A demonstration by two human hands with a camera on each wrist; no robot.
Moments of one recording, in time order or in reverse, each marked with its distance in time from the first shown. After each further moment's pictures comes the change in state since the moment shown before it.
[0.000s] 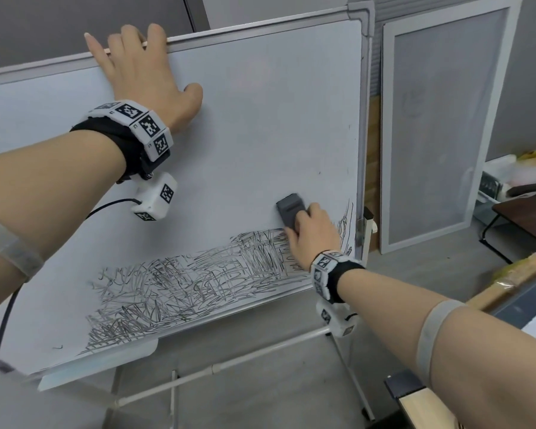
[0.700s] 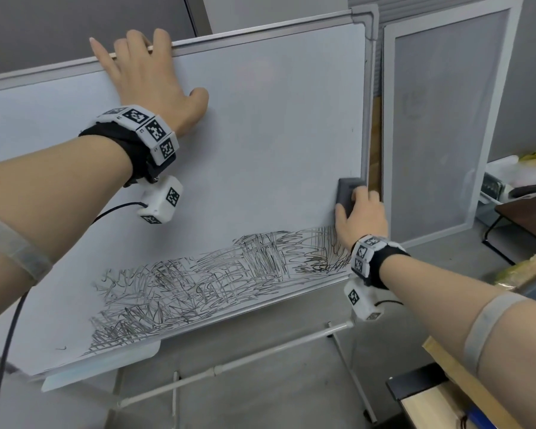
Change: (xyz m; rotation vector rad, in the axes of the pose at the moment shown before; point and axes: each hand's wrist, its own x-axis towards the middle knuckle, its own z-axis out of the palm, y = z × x) left_hand -0.002 0.005 -0.001 0.009 0.009 0.002; right_hand 0.021 0.073 -0.029 0.105 0.145 0.300
